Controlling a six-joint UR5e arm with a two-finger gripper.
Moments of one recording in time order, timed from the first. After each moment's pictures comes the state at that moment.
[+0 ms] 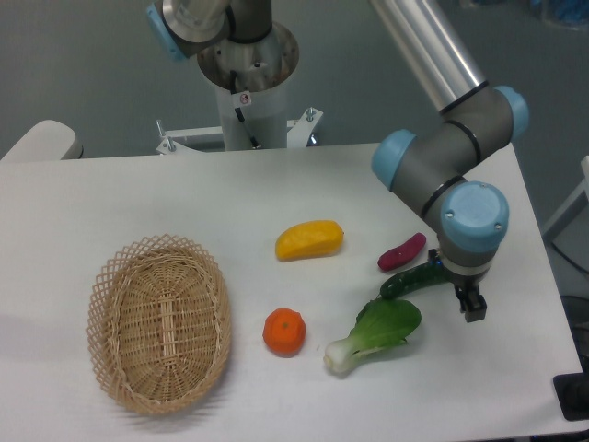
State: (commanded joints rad) arm 2.71 -2.22 -1.39 -1.05 1.78 2.14
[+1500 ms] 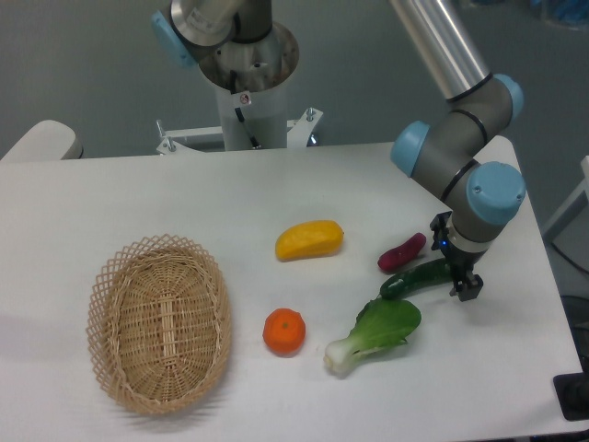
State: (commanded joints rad) arm 2.77 -2.19 -1.57 -0.96 1.61 2.08
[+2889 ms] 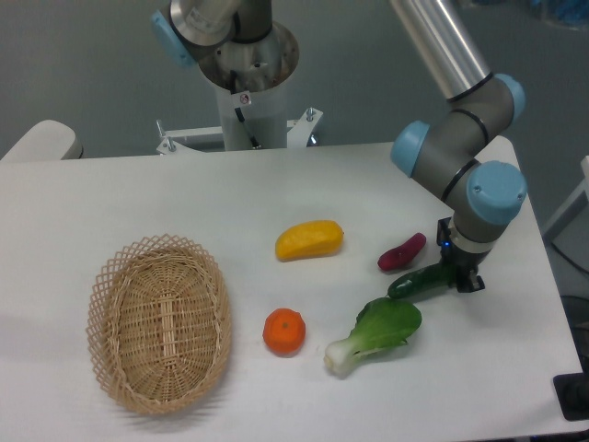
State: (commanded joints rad) arm 2.76 -2.15 -1.47 -1.05 1.64 2.10
